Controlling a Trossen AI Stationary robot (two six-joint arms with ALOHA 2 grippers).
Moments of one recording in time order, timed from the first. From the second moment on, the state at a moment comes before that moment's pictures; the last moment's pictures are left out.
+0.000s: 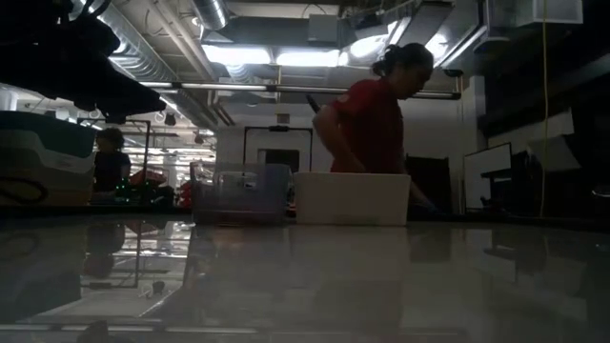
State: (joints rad) left arm 0.06 0.18 0.12 -0.12 -0.15 -0.05; right arm 0.79 1.64 1.21 -1.04 -0.28 1.89
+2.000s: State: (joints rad) left arm 0.06 0.18 0.01 0.06 -0.13 -0.11; right arm 0.63 1.65 0.82 -0.03 0.22 1.70
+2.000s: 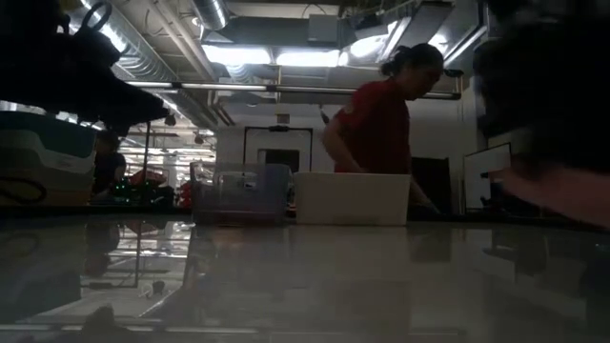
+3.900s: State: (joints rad) left arm 0.06 0.01 0.01 0.03 -0.13 0.08; right arm -0.14 1.95 1.41 0.14 0.12 0.49
